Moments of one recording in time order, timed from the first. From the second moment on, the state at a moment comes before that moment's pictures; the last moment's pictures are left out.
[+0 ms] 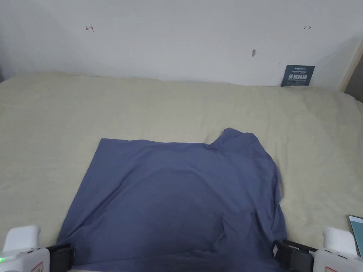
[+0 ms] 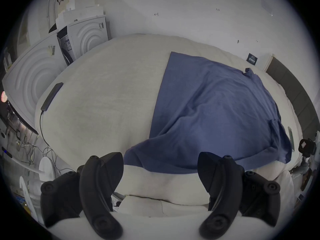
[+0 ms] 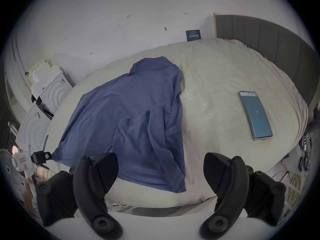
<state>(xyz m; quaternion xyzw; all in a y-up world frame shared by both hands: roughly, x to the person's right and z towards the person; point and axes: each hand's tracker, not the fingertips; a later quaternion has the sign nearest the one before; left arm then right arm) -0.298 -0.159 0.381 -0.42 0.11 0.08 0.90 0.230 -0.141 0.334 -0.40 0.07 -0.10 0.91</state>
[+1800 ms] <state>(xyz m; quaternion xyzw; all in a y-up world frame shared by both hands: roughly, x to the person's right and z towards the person) -0.345 -0.208 0.379 -0.46 0.10 0.09 0.88 0.124 -0.176 0.313 -0.46 0.16 -0.02 0.87</state>
